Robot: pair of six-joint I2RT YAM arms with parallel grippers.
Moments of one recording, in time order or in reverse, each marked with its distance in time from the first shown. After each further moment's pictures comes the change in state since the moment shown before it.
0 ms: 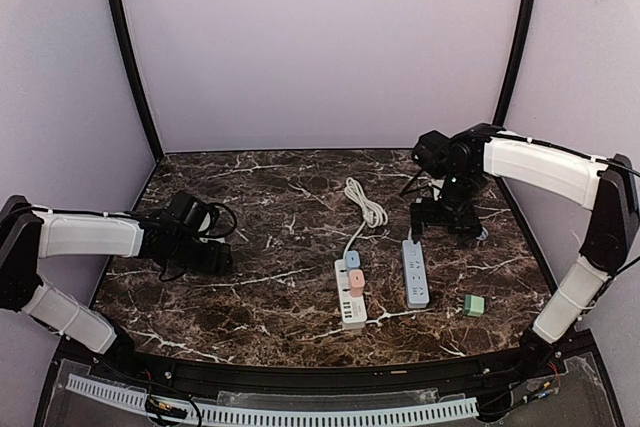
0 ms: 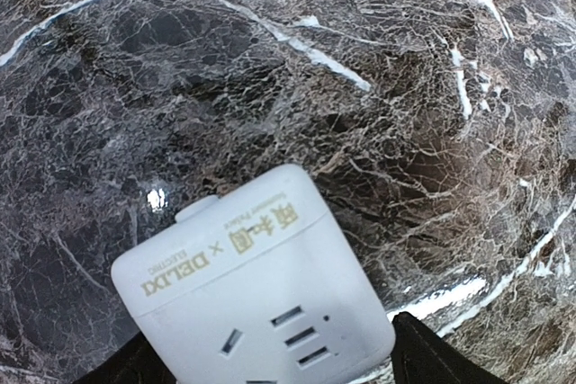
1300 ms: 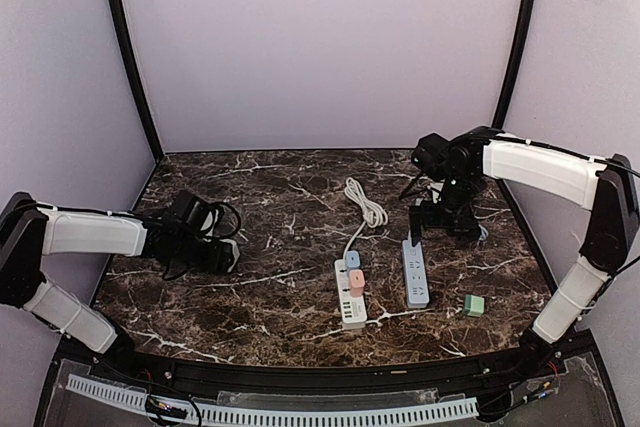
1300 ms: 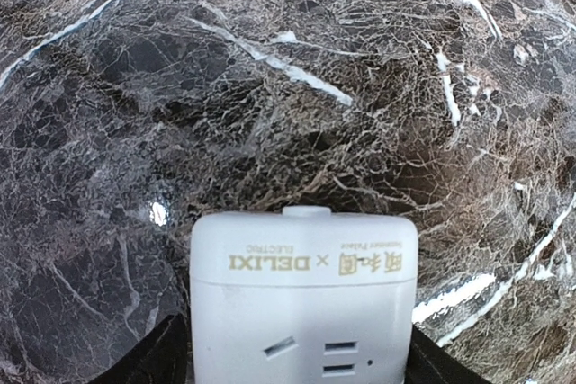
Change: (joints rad) left arm 0.000 0.027 0.003 0.050 0.010 0.064; right arm 0.000 0.000 -0.022 0.018 -0.022 -0.006
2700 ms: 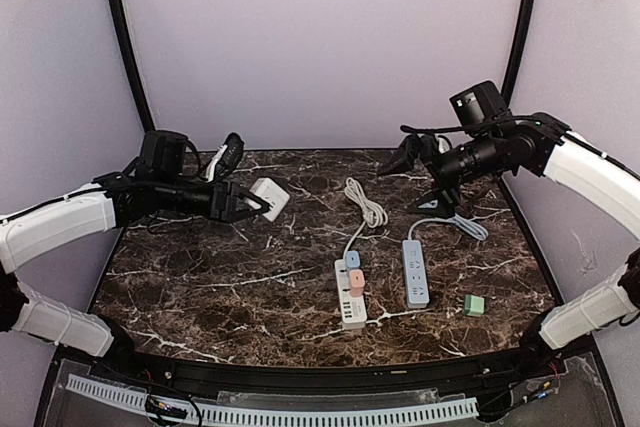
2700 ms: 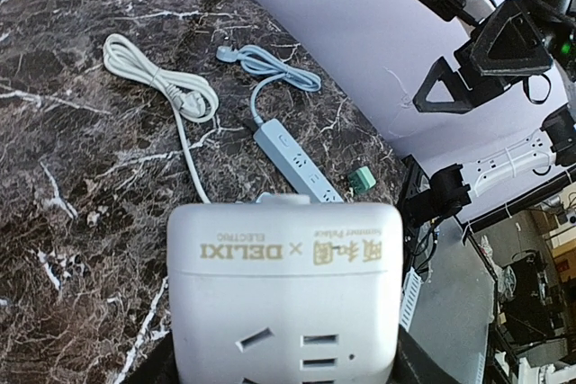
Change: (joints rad) left arm -0.008 -0.177 0.261 0.014 0.777 -0.066; right arm 0.031 -0.308 0.005 0.383 -0.498 0.372
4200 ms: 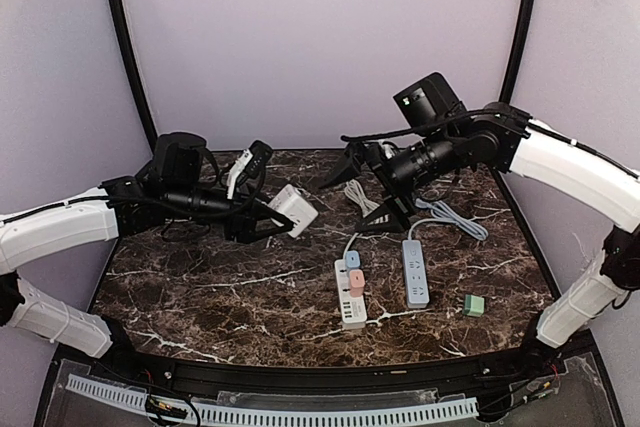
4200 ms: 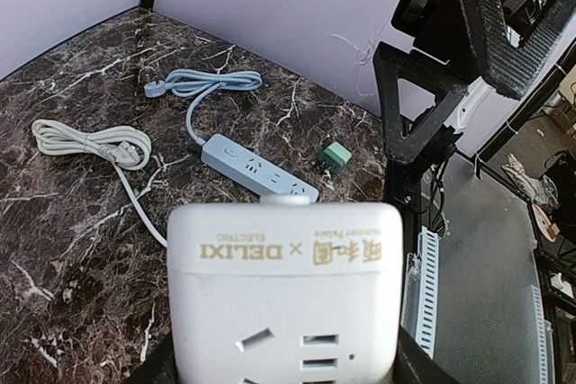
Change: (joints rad) left arm -0.214 -0.005 0.046 0.045 -0.093 0.235; right arm 0.265 0.171 0.194 0.026 -0.090 0.209
